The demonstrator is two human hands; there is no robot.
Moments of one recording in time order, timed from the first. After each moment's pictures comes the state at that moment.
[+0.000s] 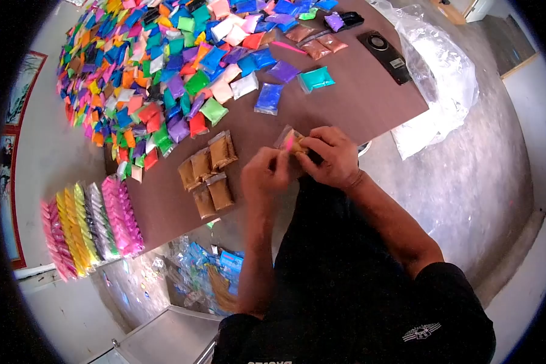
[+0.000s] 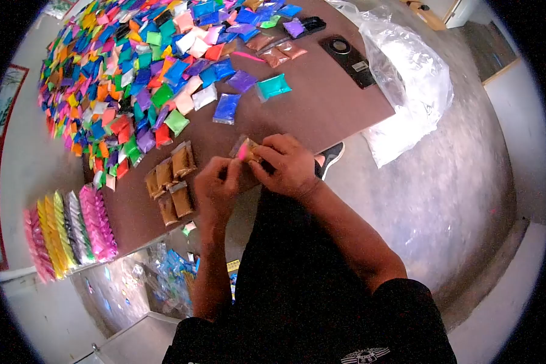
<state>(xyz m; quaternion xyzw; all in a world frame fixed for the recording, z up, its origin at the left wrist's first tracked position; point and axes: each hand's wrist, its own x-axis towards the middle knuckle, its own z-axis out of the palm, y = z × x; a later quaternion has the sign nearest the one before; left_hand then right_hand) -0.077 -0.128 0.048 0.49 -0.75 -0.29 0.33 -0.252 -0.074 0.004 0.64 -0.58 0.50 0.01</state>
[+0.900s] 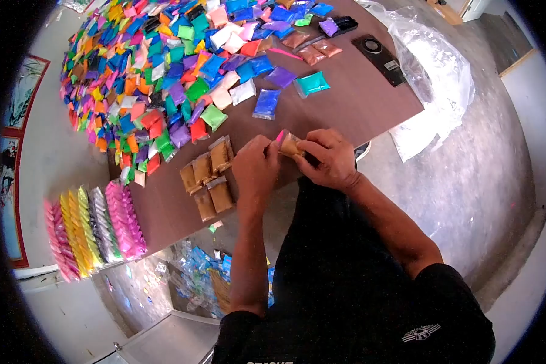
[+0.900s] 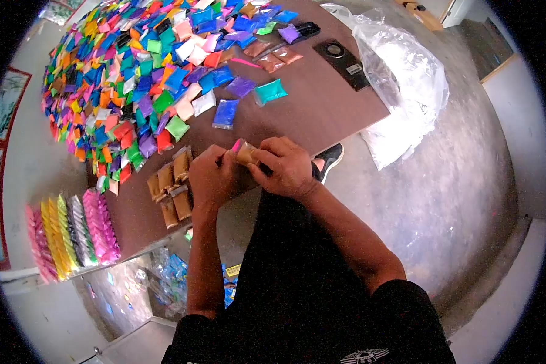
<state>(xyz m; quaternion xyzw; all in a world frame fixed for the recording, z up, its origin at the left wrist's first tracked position) -0.084 -0.163 0.046 0.44 -0.85 -0.14 0.23 -0.257 -0.072 0.006 0.64 -0.59 0.49 0.01</state>
